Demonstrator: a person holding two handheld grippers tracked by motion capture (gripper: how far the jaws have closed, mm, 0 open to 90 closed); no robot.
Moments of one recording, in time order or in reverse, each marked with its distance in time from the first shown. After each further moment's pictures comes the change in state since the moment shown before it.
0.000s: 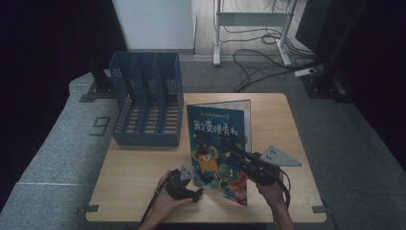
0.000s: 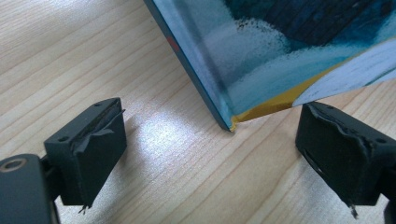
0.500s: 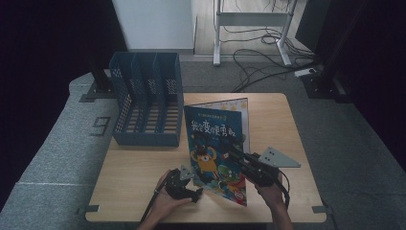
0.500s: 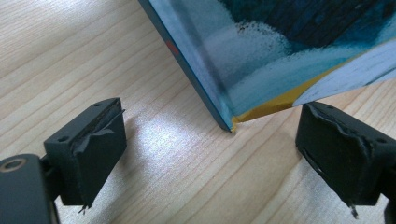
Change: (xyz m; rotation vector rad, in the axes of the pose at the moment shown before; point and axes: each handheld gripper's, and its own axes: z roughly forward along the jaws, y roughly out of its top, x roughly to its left) left arm 0.002 0.000 0.000 -0.004 -0.011 0.008; right arm 0.005 0.001 0.001 -0.006 0.016 -0.011
